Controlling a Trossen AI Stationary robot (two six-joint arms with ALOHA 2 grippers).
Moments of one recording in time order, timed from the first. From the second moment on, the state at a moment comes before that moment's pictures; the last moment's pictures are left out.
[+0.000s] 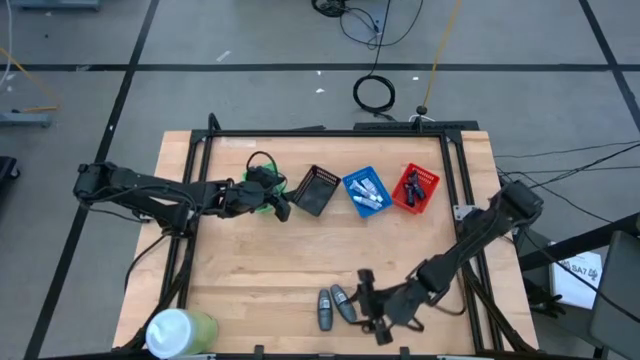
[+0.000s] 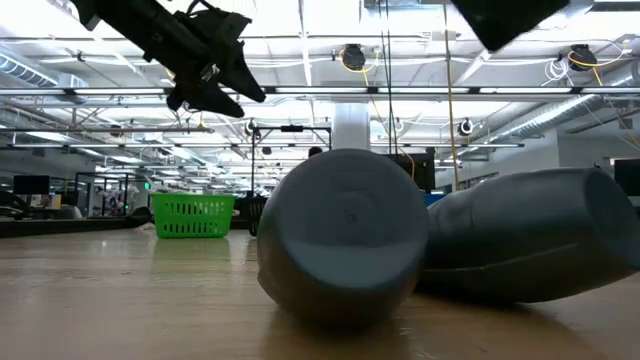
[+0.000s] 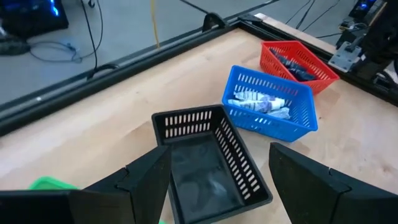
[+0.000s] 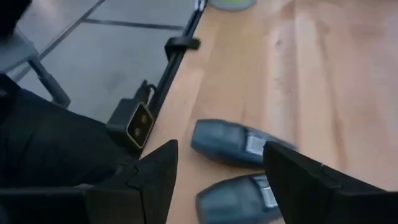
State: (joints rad) left arm -0.03 1.20 0.72 -0.04 -0.55 -0.50; right arm 0.68 1.69 1.01 0.10 0.31 0.34
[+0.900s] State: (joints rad) left arm -0.09 1.20 0.72 -0.08 -0.55 -0.61; right arm 0.65 1.72 1.03 -0.11 0.37 0.38
